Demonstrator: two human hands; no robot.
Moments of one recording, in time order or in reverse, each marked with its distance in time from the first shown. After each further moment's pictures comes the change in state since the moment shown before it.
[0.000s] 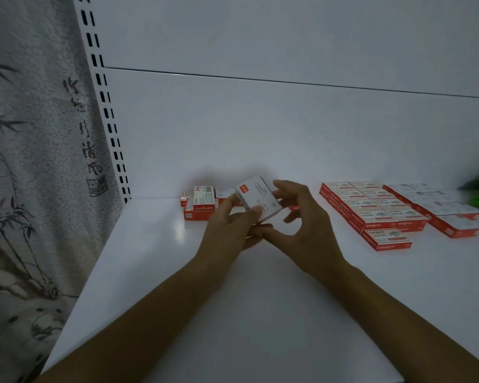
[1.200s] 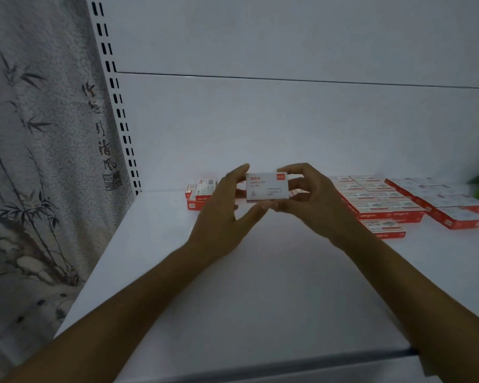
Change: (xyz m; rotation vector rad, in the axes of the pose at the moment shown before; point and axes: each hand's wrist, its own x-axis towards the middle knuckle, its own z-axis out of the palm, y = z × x) left_hand -0.004 -0.001 -0.006 0.747 0.002 0.498; right_hand 0.018 -0.004 -0.040 0.302 -0.182 0.285
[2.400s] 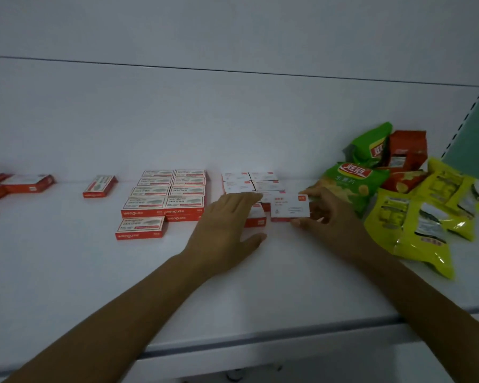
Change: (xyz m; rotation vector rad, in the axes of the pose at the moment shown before) left_hand 0.061 0.169 0.363 0.461 -0.163 0.153; right_hand -0.072 0.202 -0.402 -0.228 0.014 0.029
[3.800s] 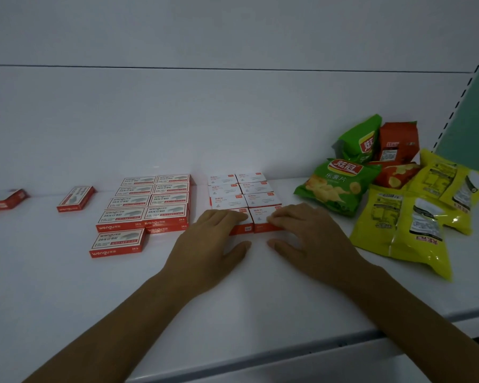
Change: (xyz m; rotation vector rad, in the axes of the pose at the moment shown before) left_hand -0.002 -0.005 0.009 0.090 -0.077 0.002; right_hand -0.011 -0.004 0.013 -0.656 -0.138 -0.271
